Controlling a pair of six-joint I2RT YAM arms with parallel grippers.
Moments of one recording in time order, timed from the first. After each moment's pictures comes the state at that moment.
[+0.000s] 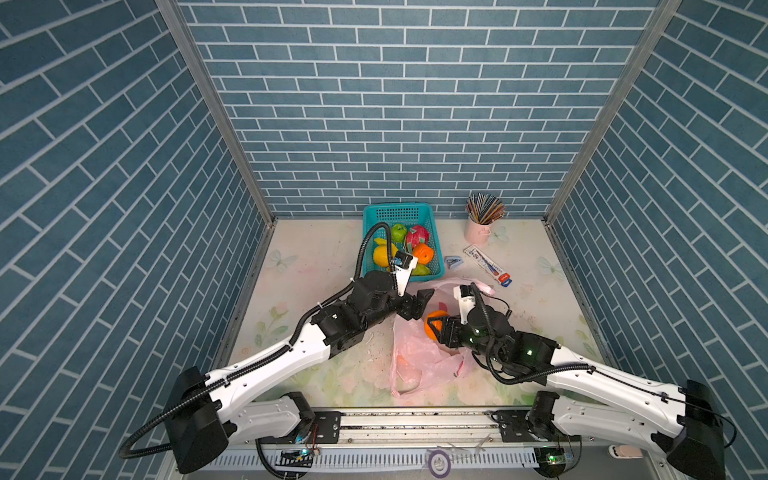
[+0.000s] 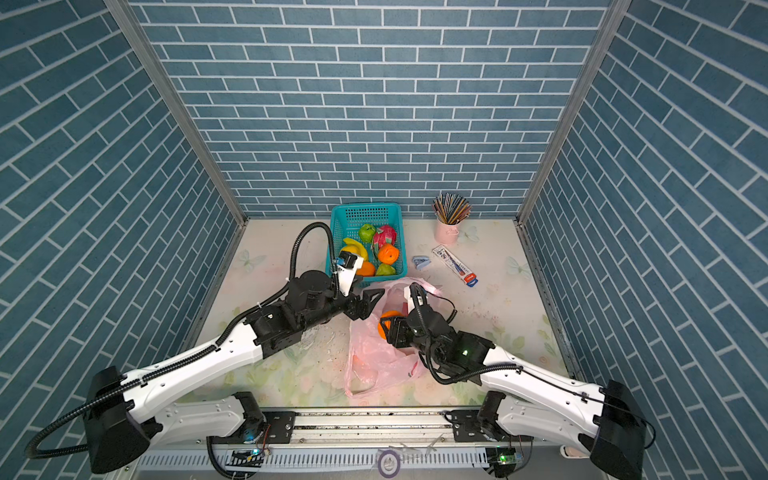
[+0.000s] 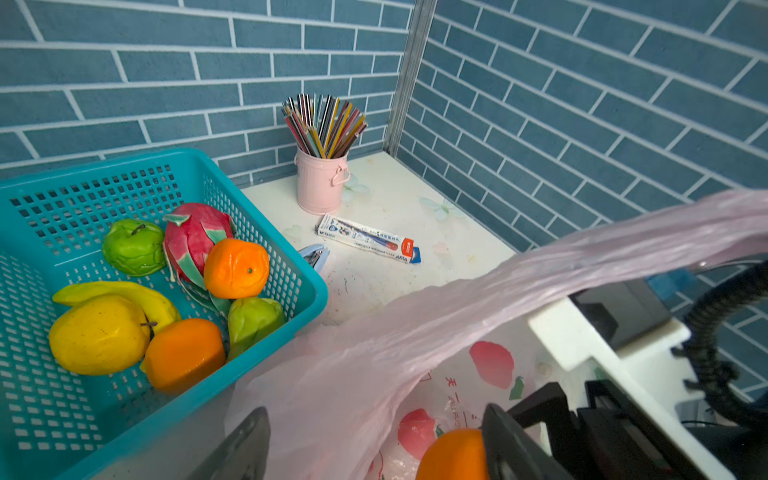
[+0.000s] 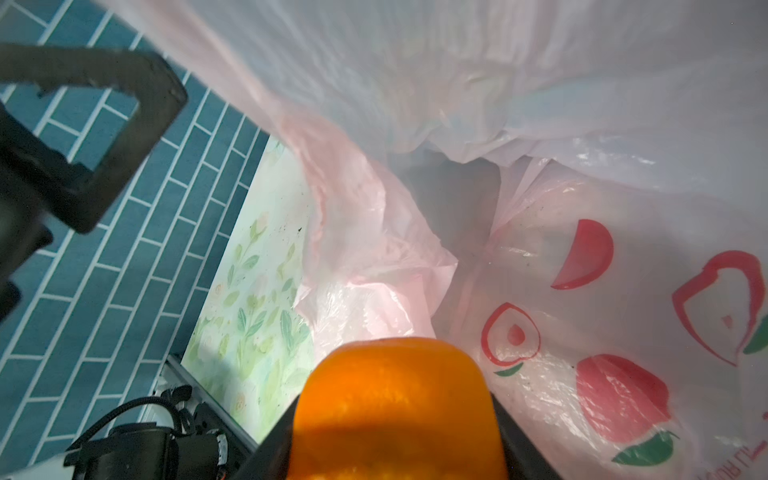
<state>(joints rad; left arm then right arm) -0.87 1.16 0.92 -0.07 -0.02 -0.28 1.05 0.97 0.67 -0.24 0.14 0.80</state>
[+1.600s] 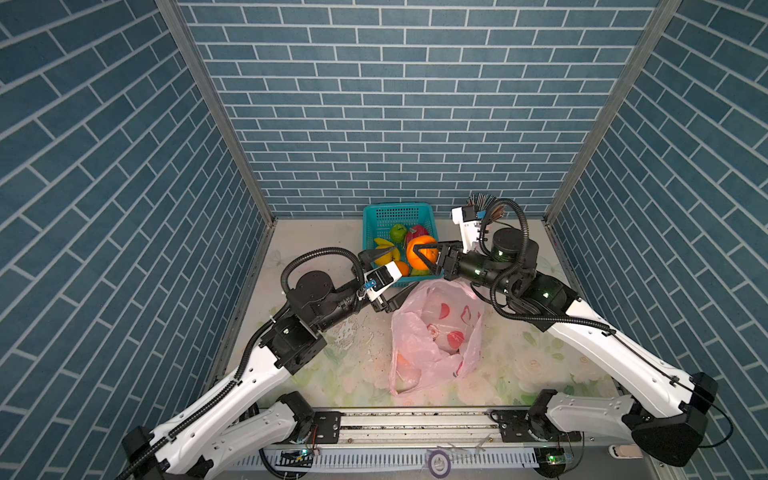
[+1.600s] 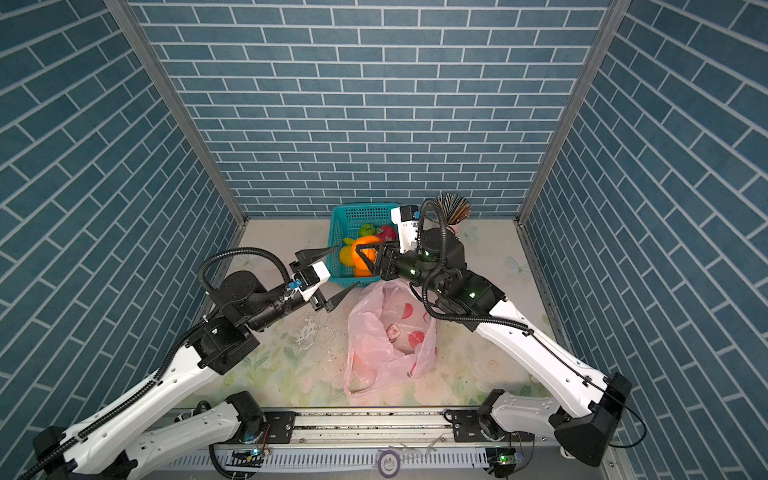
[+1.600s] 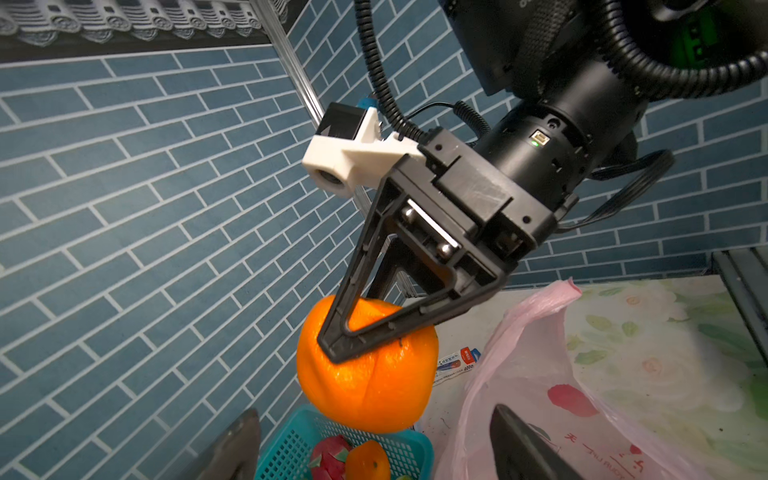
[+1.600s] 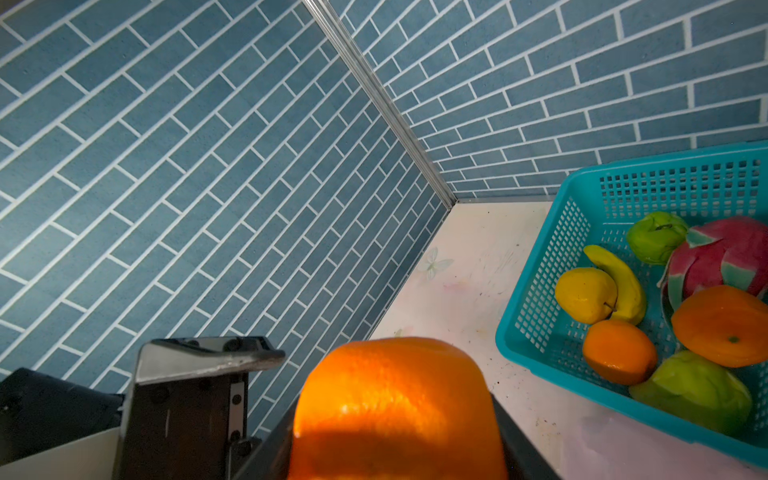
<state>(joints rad) -0.75 0.93 0.94 0.07 0.27 0.49 0.85 1.21 1.30 -0.25 -0.22 0.62</state>
